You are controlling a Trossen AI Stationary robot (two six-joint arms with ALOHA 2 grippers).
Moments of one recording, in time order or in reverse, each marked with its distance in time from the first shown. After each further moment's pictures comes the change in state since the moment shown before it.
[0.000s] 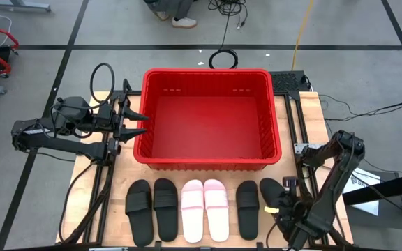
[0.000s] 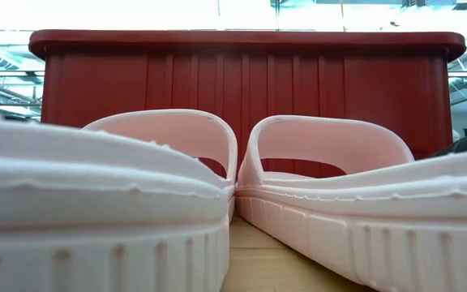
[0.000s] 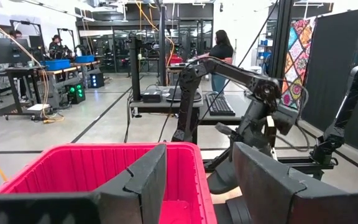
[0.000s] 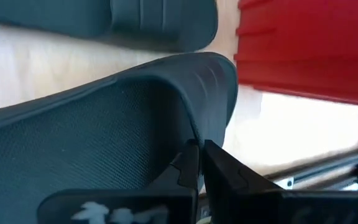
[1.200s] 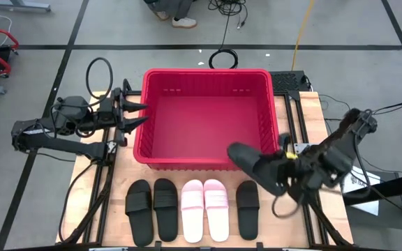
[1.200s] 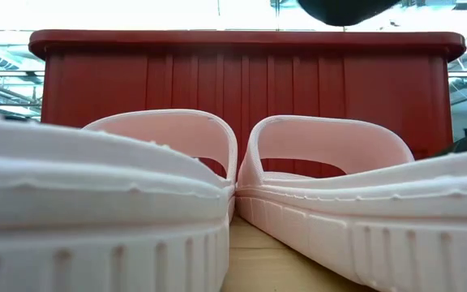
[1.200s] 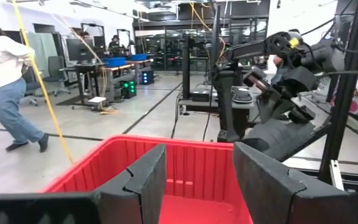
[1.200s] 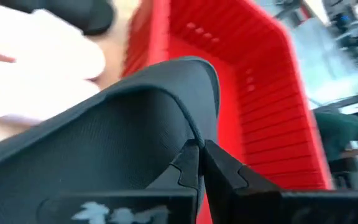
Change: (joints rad) left arm 0.013 0.000 0.000 0.000 -0.222 0.007; right arm -0.290 -0.364 0.138 0.220 0.555 -0.751
